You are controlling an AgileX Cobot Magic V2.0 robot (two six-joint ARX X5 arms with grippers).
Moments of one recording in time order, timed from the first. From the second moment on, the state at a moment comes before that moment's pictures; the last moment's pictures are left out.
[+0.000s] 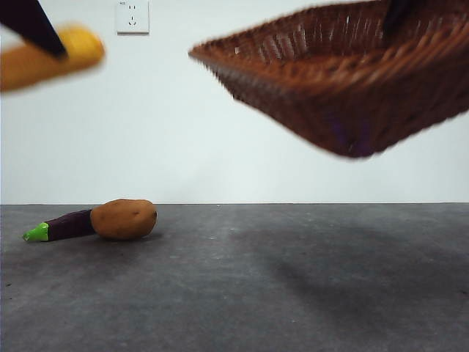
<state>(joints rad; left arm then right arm) -0.40 0.90 0.98 -0.73 0.12 0.59 0.35 1.17 1.23 -0.88 -0.25 0.03</state>
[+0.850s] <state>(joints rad) -0.92 1.25 0.98 -0.33 0.15 0.10 0.35 1.17 0.88 -0.59 -0.33 0.30</state>
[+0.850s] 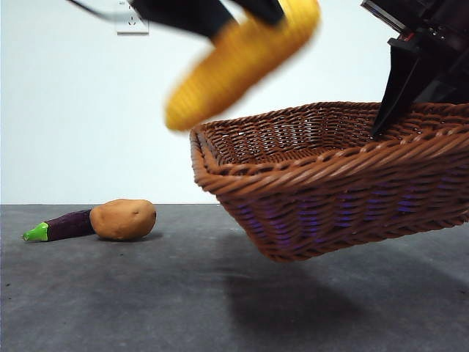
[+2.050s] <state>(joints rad) -1.01 1.54 1.09 -0.33 0.14 0.00 0.35 1.21 0.88 -0.54 -0.31 0.30</state>
